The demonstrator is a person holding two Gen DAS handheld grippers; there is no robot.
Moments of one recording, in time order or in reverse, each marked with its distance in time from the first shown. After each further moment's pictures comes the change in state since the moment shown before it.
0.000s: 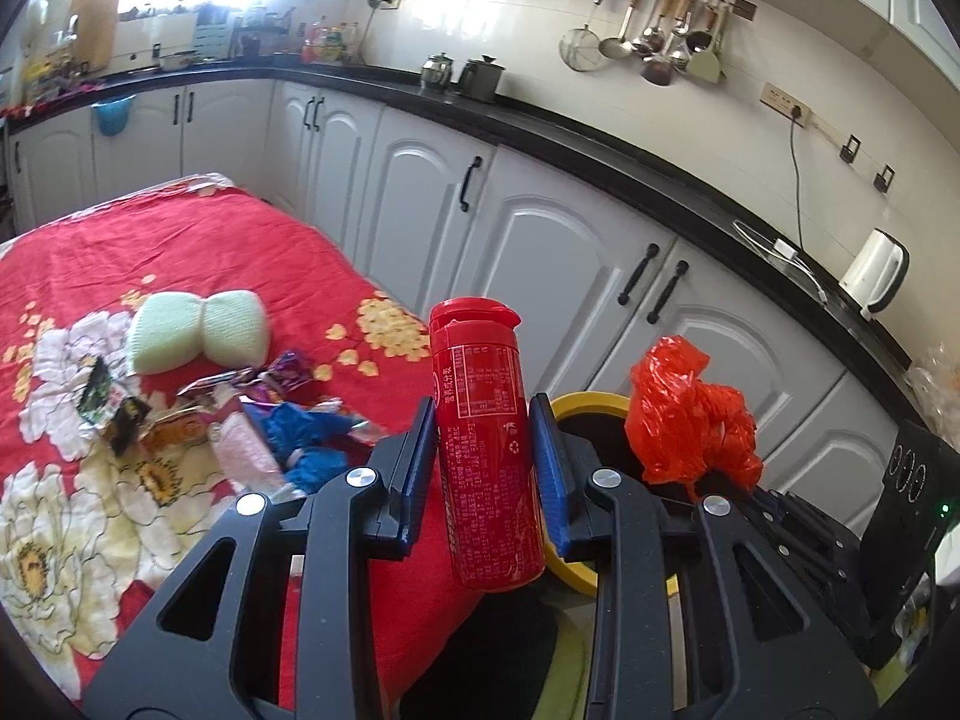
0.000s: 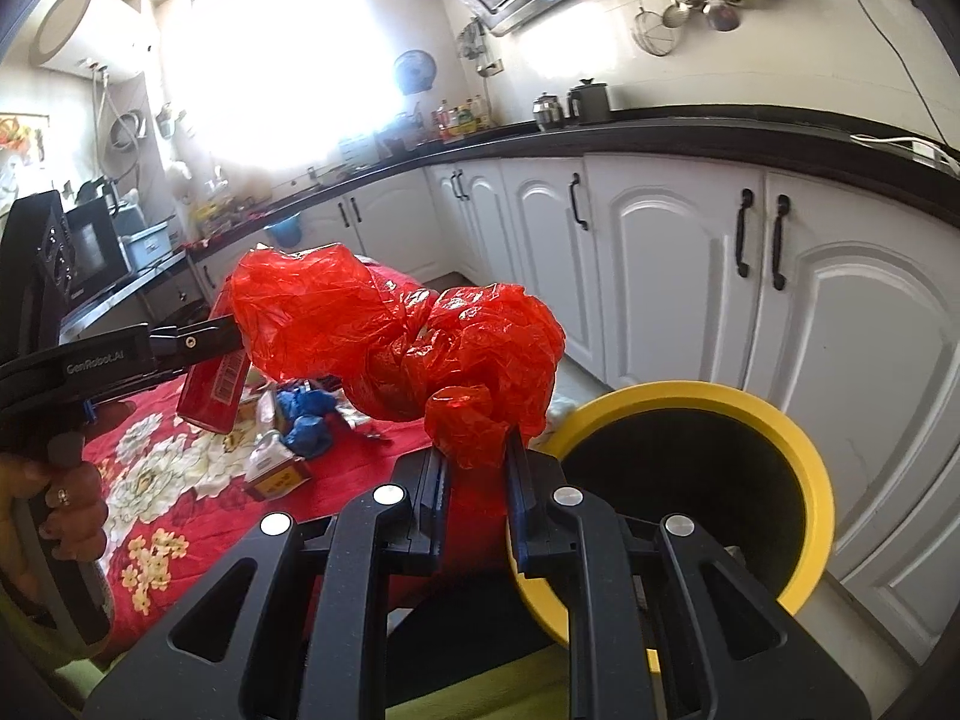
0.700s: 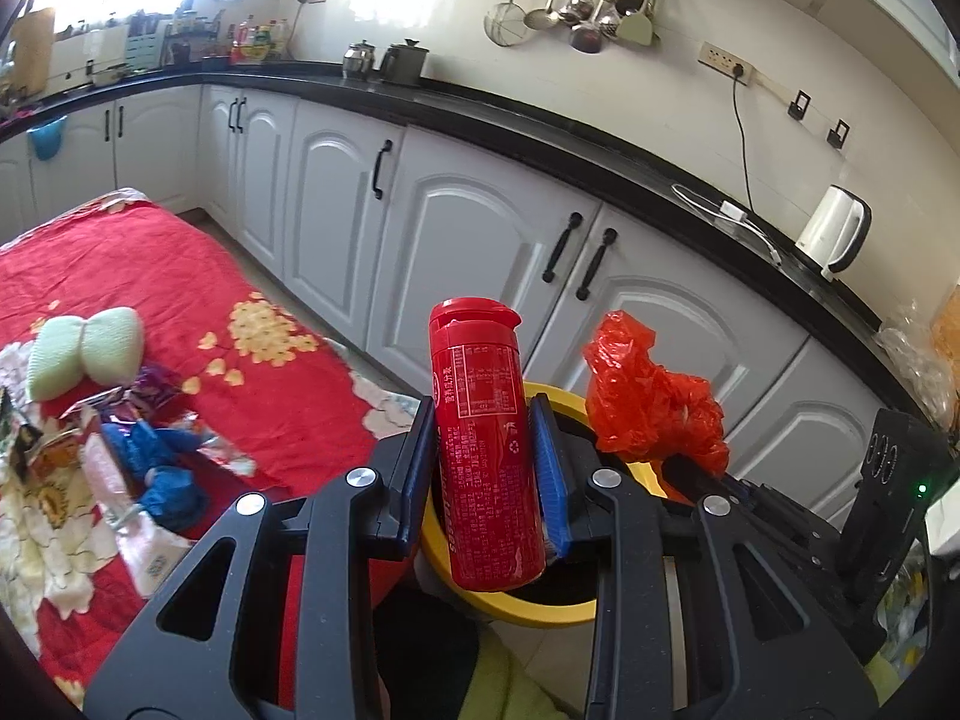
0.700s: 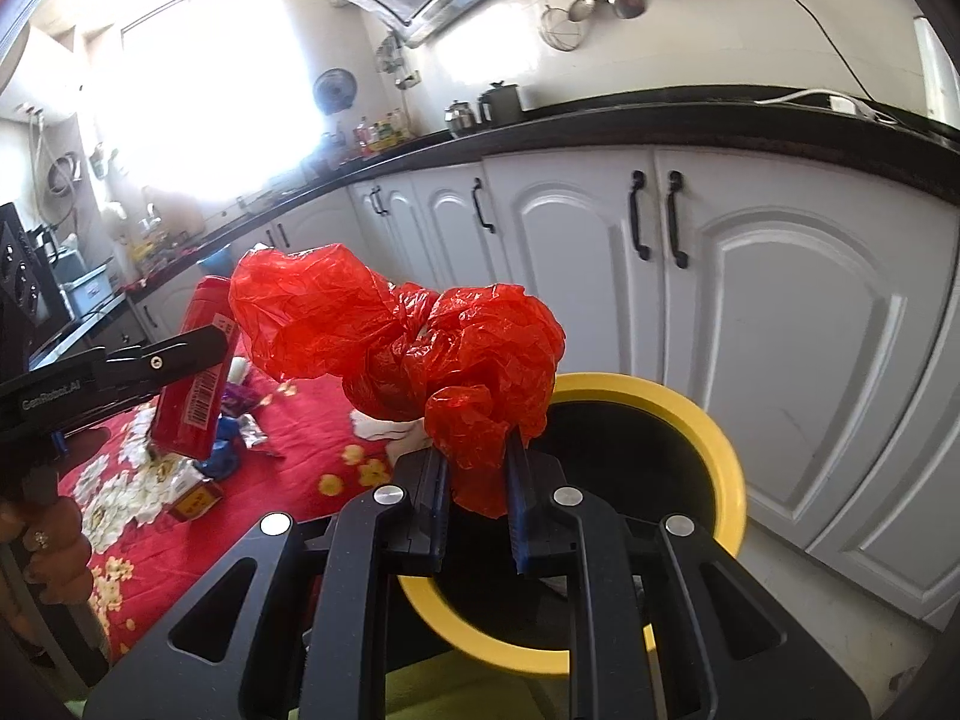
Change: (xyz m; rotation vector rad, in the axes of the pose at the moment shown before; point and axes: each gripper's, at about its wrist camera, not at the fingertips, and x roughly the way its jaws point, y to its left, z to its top) left arm 0.043 -0.073 -0.007 0.082 0.033 -0.109; right arm -0.010 -0.068 -0.007 0.114 -0.016 -0.136
